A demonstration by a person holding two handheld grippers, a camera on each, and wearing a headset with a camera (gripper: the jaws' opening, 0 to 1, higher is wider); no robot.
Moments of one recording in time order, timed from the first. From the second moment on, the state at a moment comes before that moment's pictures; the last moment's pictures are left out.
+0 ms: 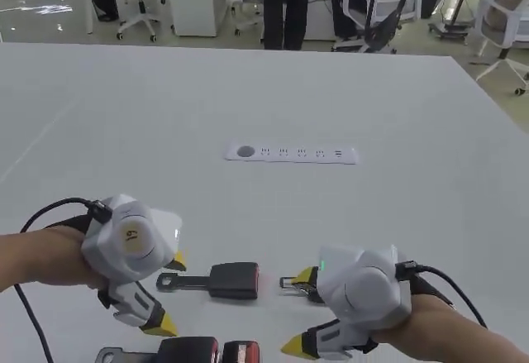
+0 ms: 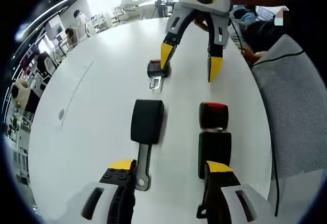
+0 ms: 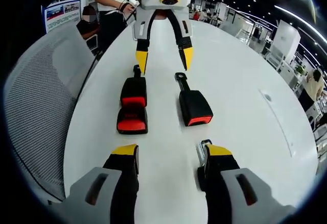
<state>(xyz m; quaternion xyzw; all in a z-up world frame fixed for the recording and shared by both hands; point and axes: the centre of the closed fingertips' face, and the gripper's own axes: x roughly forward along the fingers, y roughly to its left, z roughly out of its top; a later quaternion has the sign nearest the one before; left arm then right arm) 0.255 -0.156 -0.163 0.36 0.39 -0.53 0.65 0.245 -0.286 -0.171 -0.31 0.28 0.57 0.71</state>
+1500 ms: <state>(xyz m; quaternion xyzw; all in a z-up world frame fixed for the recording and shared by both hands) 0.312 -0.193 -0.208 0.37 0.40 -0.56 0.62 0.306 -0.345 -0.208 -0.39 0.32 0.57 0.65</state>
